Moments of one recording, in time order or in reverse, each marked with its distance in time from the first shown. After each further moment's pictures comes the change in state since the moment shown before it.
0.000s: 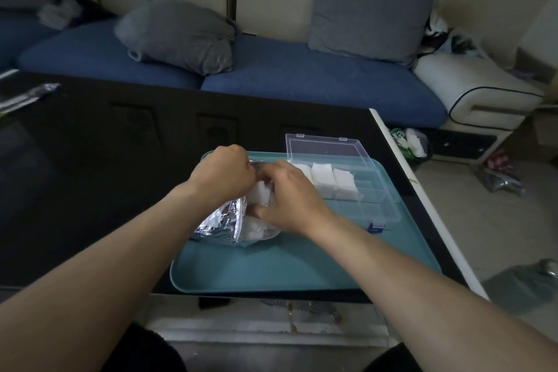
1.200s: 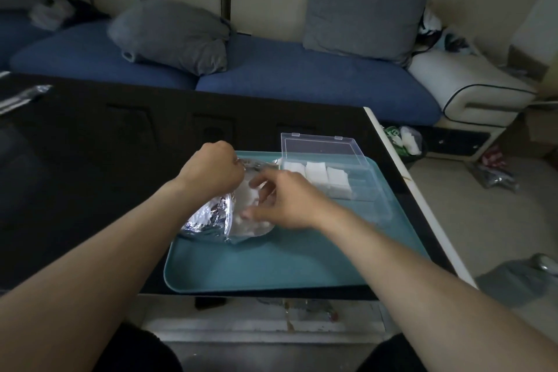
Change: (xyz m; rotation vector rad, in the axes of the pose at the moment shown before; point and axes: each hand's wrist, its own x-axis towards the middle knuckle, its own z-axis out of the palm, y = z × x) left_hand -0.001 -0.002 -0.008 -0.001 0.015 -0.033; right_hand -0.006 0.005 -0.019 0.159 -0.254 0.176
